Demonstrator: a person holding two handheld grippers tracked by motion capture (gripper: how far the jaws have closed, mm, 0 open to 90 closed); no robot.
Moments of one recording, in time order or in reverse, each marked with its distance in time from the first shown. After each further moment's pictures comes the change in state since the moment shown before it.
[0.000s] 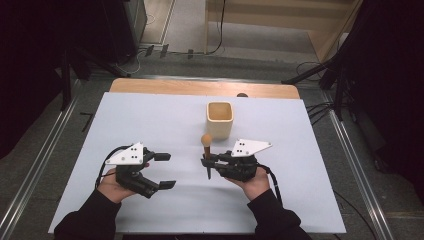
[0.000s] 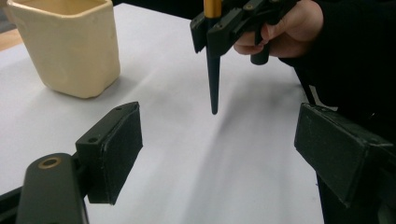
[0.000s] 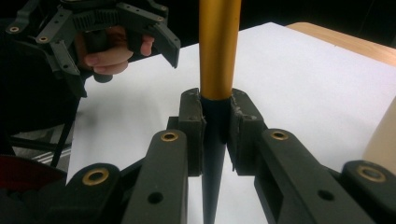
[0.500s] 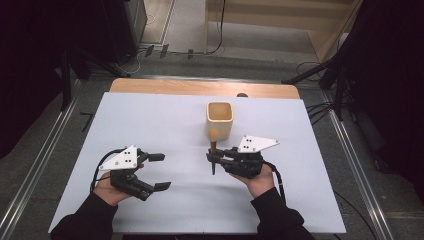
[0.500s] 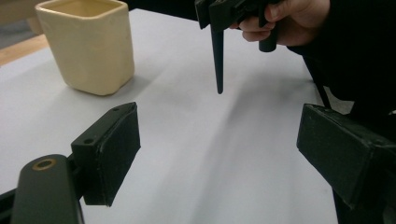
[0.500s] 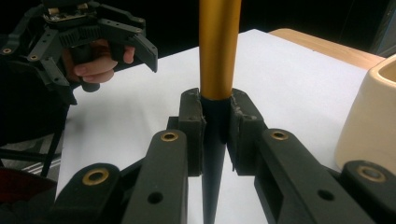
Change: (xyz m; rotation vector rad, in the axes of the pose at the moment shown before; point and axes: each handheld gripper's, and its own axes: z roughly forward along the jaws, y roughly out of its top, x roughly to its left) left arm -0.003 -0.011 -0.011 -0.036 0.056 0.029; right arm -0.007 0.004 -0.012 -0.021 -0.044 0.021
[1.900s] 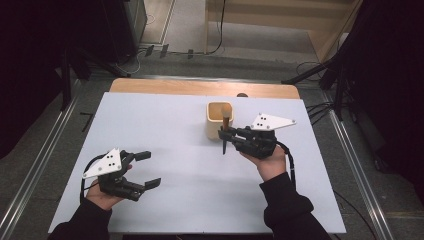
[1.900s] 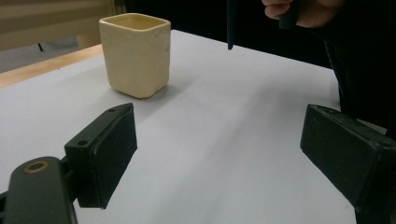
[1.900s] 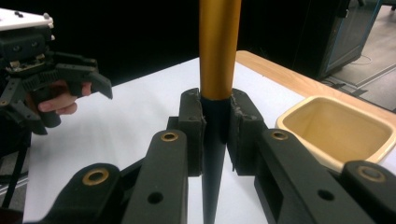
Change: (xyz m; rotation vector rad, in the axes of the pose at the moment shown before) left arm -0.003 -0.016 -0.021 -0.098 0.135 -0.051; right arm -0.021 0.048 -0.028 -0.027 -0.122 -0.004
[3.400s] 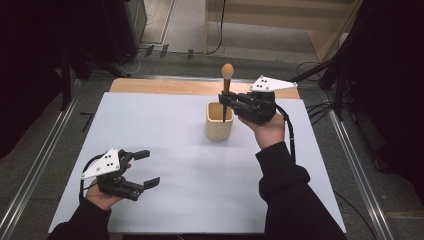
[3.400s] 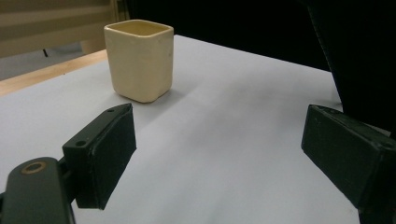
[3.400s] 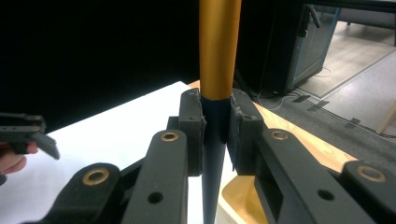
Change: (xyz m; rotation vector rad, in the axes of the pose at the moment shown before) left arm 0.001 0.001 -0.003 -0.020 0.006 0.005; right arm -0.035 0.068 0.012 -0.030 -0.109 -0.001
